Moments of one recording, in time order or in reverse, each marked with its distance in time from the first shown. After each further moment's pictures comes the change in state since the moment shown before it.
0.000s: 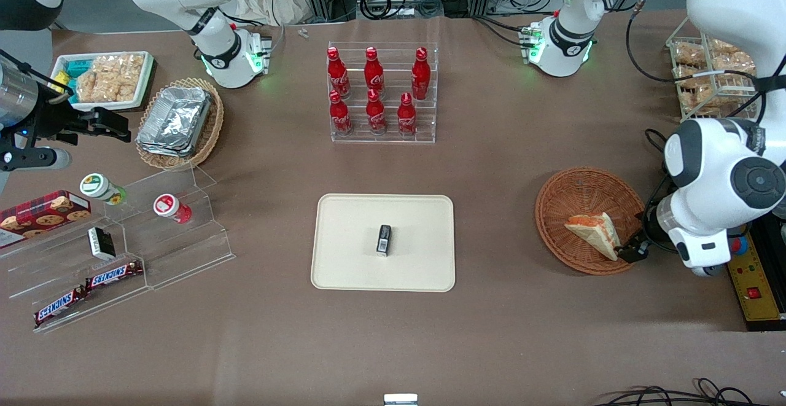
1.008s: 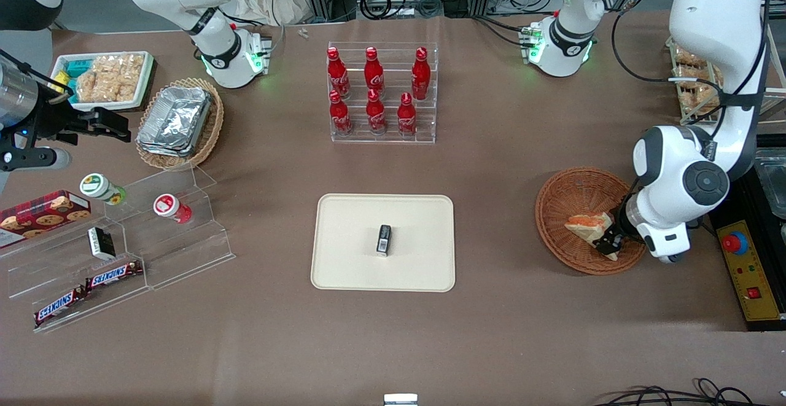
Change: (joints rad) arm 0.000 0.005 -0.001 -0.218 0.000 0.198 -0.062
